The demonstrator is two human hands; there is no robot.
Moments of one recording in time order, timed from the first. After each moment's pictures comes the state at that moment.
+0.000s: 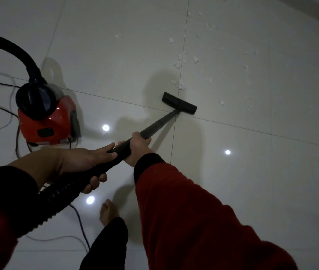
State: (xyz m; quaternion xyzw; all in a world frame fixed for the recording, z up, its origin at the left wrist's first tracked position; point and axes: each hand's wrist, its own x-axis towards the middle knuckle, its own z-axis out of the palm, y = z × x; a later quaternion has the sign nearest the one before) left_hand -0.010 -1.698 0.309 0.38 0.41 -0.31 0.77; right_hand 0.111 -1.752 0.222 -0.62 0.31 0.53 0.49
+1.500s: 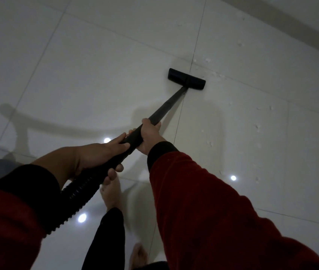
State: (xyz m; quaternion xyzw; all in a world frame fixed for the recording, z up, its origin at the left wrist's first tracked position) left_hand 0.326 -1.419 0.220 0.33 0.46 -0.17 0.81; right_hand 0.464 -1.439 0.164 -0.63 0.20 0.57 0.49
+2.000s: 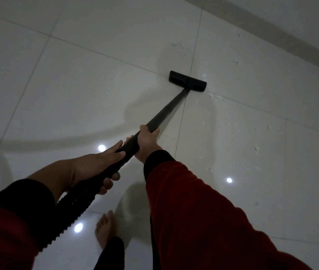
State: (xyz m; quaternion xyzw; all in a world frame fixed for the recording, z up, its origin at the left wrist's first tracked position) left_hand 0.393 -1.277 0.199 0.32 0.47 -0.16 0.81; right_hand 0.531 -1.297 0.148 -0.65 0.22 0.54 0.49
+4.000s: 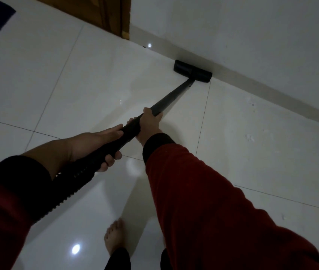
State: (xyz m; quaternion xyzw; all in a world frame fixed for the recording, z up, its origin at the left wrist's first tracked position) left_hand 0.667 -0.781 0.207 0.30 0.49 -0.10 0.81; right_hand 0.805 -0.791 0.136 -0.62 0.21 0.51 0.55
